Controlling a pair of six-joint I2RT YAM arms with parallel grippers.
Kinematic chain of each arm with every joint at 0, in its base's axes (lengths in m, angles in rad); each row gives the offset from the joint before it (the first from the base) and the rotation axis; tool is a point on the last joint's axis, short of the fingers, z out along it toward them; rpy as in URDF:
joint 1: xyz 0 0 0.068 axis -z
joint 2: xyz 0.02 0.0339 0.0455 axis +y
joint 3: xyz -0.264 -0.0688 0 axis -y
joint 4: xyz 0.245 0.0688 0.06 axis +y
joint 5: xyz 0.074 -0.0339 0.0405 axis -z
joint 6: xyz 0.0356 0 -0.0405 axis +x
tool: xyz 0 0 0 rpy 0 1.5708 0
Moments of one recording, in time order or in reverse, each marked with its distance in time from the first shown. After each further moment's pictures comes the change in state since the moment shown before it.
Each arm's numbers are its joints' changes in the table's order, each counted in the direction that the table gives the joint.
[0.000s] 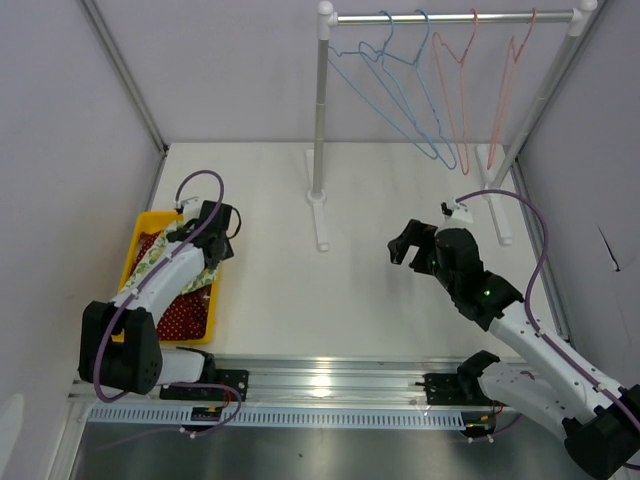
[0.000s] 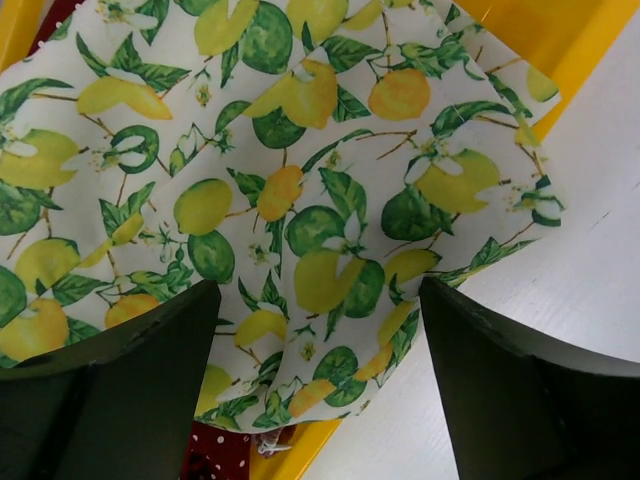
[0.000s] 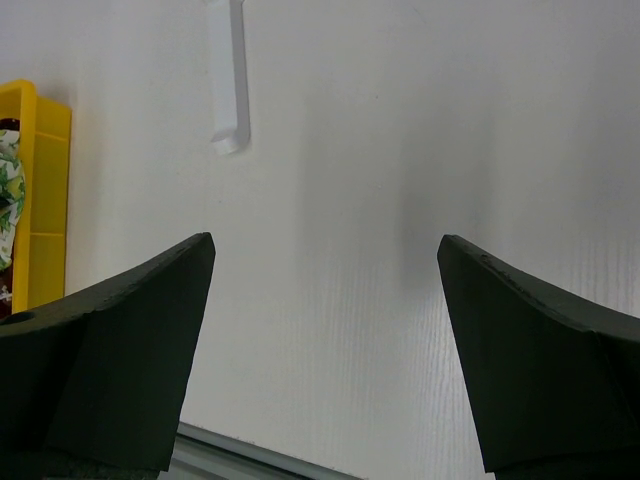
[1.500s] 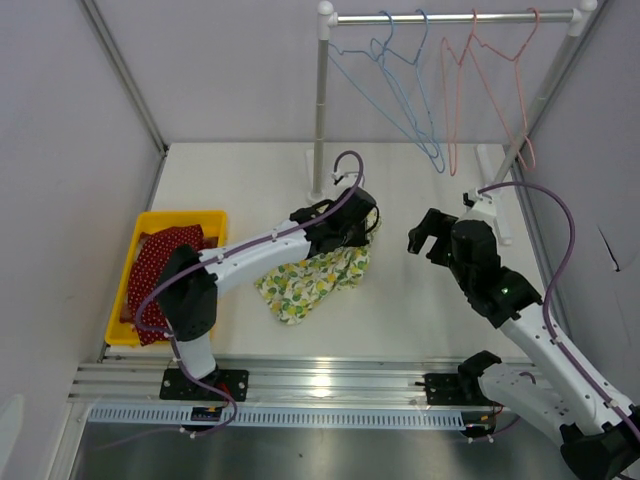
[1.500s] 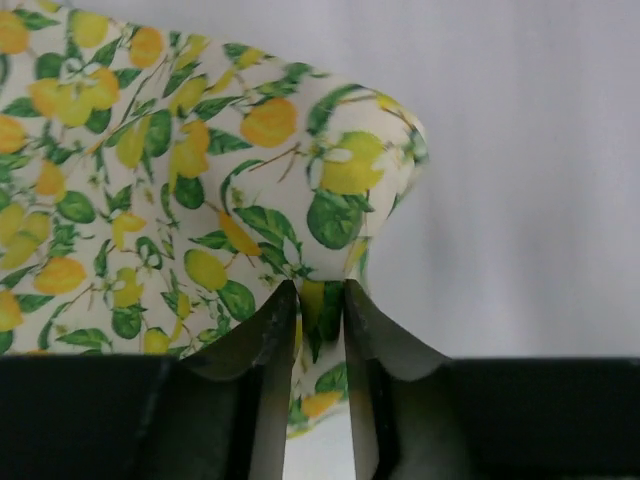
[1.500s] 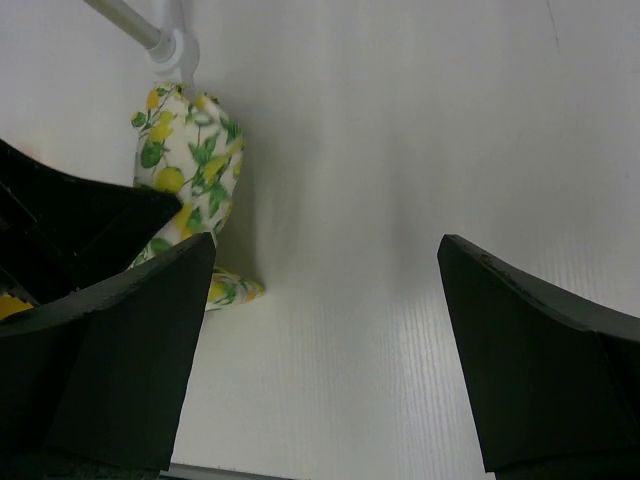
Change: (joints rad) left arm 0.716 0.473 0.618 -0.150 0.286 -0.156; right arm 0.064 -0.037 0.119 0.144 0.102 -0.048
